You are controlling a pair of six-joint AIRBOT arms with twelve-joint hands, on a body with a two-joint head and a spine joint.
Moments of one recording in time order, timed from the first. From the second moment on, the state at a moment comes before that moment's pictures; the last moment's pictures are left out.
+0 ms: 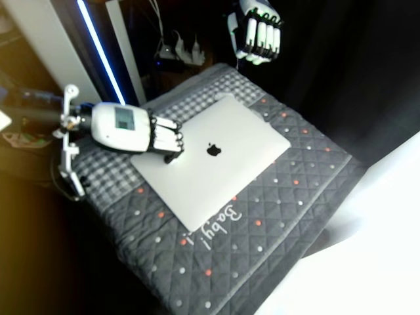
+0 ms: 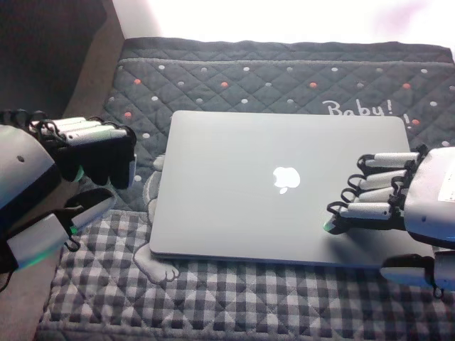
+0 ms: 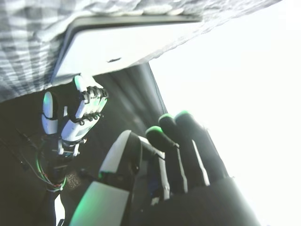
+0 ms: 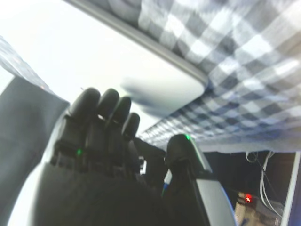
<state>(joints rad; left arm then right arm) 1.04 -0.80 0.83 -0.09 -1.34 0.99 -0.53 -0.80 0.91 -0.55 0.52 -0.65</state>
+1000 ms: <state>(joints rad) 1.04 -0.80 0.86 -0.17 -1.41 1.00 -0.57 -0.66 0.85 -0.25 0.79 -0.86</state>
